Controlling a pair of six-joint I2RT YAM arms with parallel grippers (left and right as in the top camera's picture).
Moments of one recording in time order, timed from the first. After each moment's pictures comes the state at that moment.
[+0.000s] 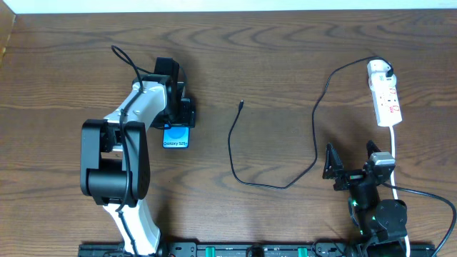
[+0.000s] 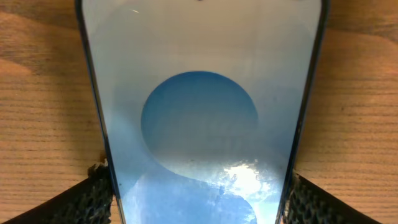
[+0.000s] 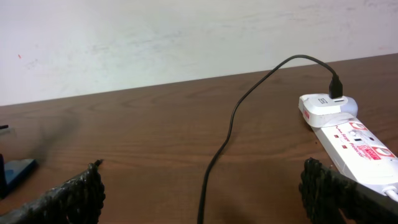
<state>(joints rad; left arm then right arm) -0.09 2.00 1.29 -0.80 0.01 -0.07 0.18 0.01 0.01 -0.07 0.04 0.20</state>
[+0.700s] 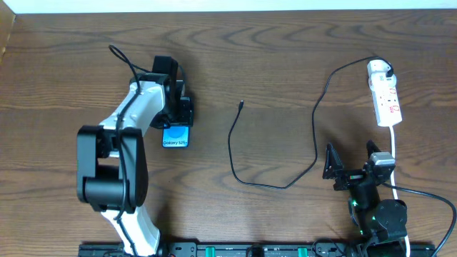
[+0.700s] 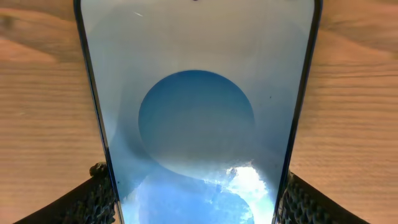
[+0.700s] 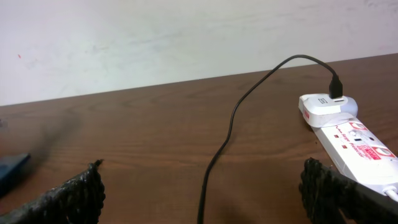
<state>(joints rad) -0.09 1.93 1.30 -0.84 0.02 -0.07 0.18 0.01 0.01 -0.07 0.04 0.20</state>
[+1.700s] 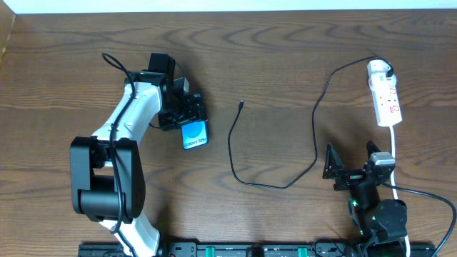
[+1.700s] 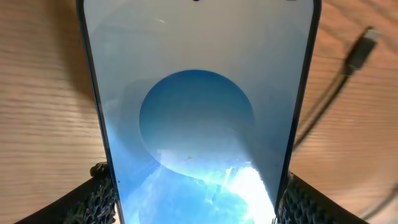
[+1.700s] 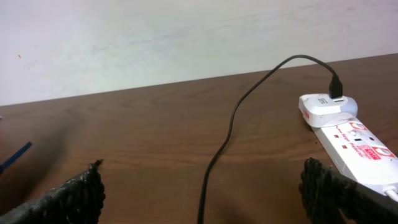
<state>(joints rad) -0.09 1.87 1.30 -0.89 0.34 -0.28 0.18 0.01 0.01 -0.07 0.04 0.20</state>
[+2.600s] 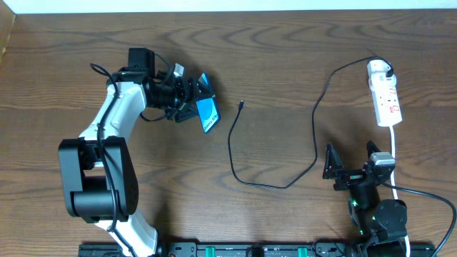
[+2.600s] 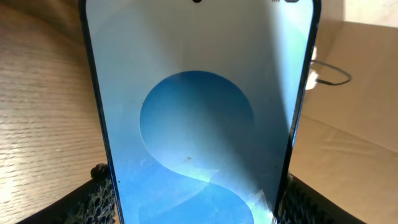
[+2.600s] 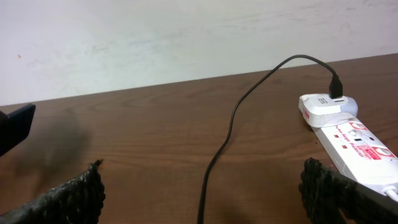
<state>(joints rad) 0.01 1.87 1.30 -0.73 0.88 -0.48 0.18 0.01 0.01 -0.07 0.04 0.20</state>
